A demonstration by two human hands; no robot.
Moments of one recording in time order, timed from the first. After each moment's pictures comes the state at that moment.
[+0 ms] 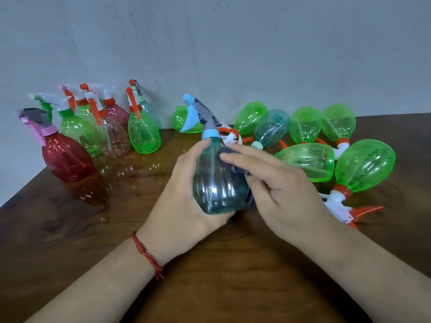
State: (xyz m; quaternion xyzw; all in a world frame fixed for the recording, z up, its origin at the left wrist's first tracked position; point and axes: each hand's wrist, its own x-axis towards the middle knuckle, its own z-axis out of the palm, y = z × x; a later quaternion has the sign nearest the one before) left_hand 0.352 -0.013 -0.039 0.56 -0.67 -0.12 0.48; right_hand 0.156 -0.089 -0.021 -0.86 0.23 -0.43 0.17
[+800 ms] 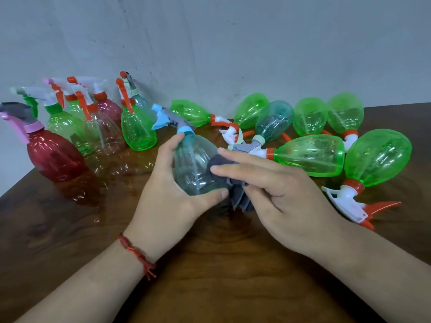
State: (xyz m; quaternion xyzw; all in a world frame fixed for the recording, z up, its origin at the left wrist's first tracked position) left_hand 0.360 -0.024 -0.045 0.59 -0.57 -0.17 0.55; right_hand 0.155 -0.090 -0.029 -0.88 0.20 -0.39 0.18
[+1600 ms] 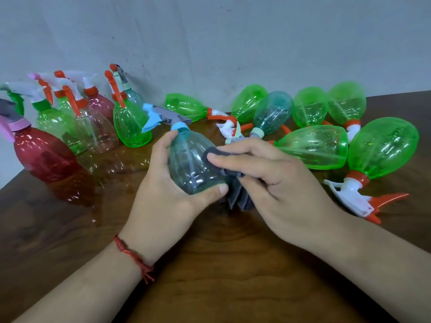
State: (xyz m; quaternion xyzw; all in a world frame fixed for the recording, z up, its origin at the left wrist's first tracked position) left_hand 0.359 -0.027 -0.052 0.59 -0.55 -0.19 0.56; right_hand 0.162 -0.098 -0.040 -0.86 0.20 -0.41 0.23
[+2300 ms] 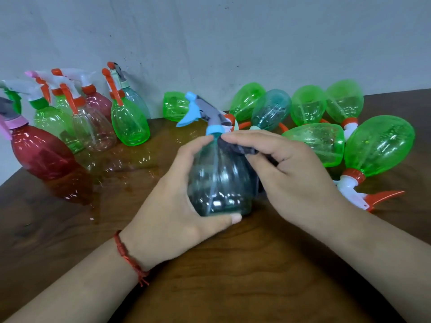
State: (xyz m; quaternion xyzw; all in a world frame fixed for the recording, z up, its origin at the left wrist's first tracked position) left_hand 0.353 -0.021 -0.053 0.53 -0.67 -0.22 0.47; right_hand 0.160 -0.108 -0.035 -0.79 0.27 -0.45 0.32
